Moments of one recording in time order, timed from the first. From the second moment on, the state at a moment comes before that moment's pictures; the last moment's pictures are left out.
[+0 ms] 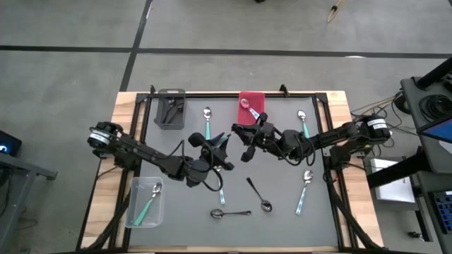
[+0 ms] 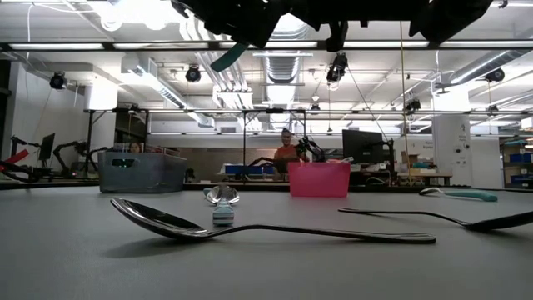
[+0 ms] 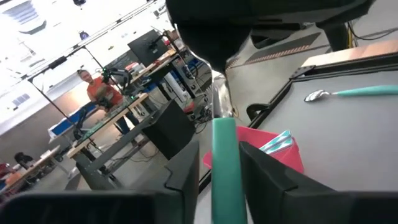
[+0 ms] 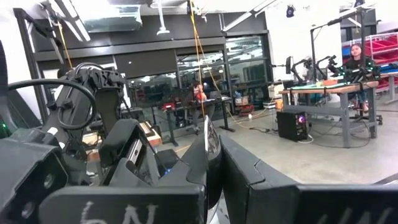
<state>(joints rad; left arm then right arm) -0.32 1.70 1.03 0.54 -1.30 0.39 0.08 1.53 0.78 1.08 0.45 0.03</state>
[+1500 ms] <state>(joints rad) -0.42 1.28 1.28 -1.24 -0.33 -1.26 0.08 1.27 0.78 0.60 0.47 0.03</state>
